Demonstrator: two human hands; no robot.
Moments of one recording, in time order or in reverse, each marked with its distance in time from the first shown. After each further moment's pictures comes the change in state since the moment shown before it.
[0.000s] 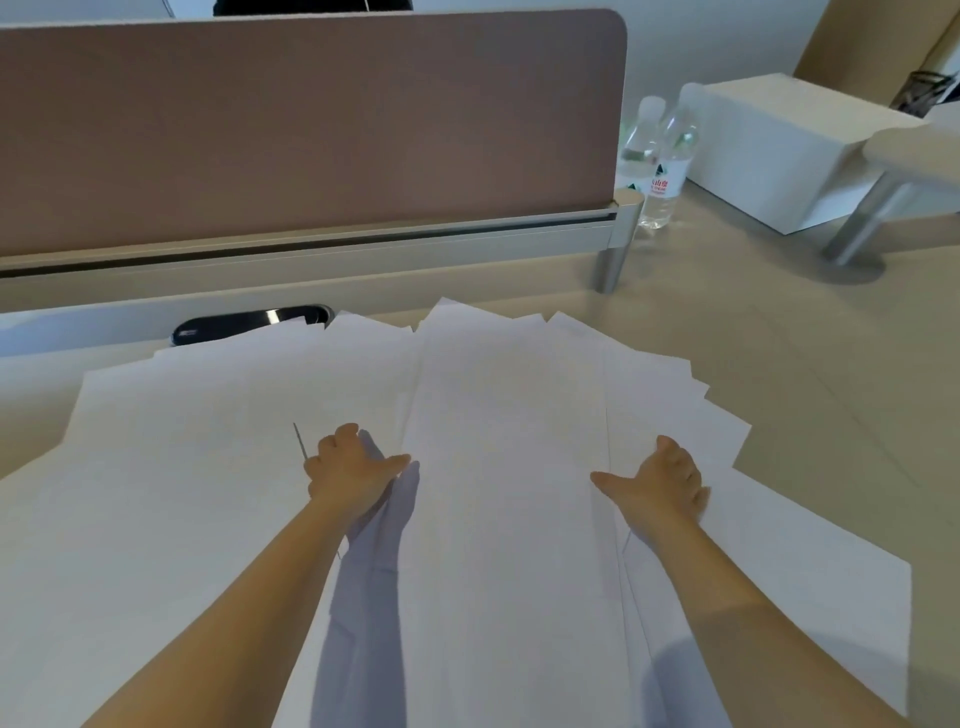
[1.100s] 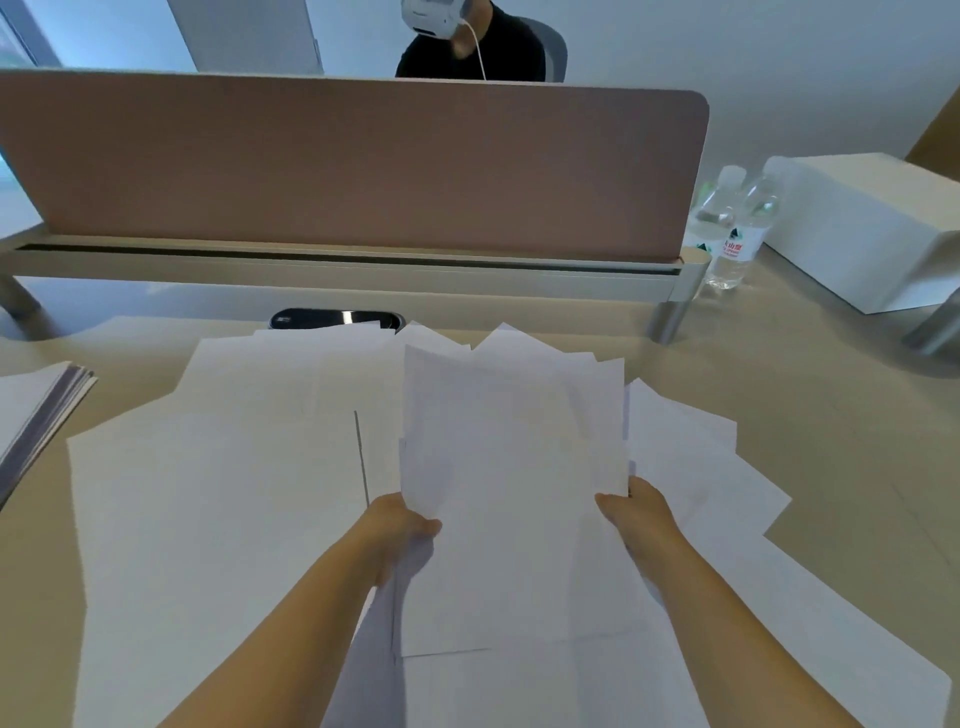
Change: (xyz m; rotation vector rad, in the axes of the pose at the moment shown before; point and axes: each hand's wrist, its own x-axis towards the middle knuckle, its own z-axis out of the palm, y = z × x) left_hand -0.068 -0.018 0.008 -0.766 -0.286 -0.208; right_hand -0.007 -0.022 0.002 0.504 -0.418 -0.069
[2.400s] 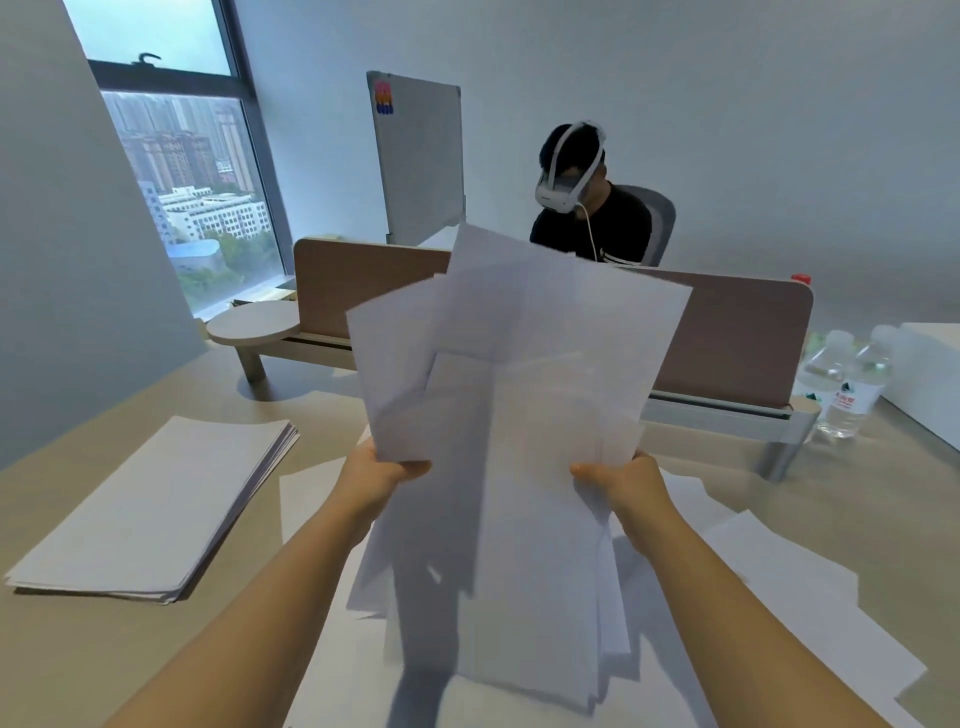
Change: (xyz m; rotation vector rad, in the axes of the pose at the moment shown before) left_hand -0.115 0.060 -0.151 -0.287 0.347 0.577; right_hand -0.127 -0.154 0.088 0.168 -0.180 -0.412
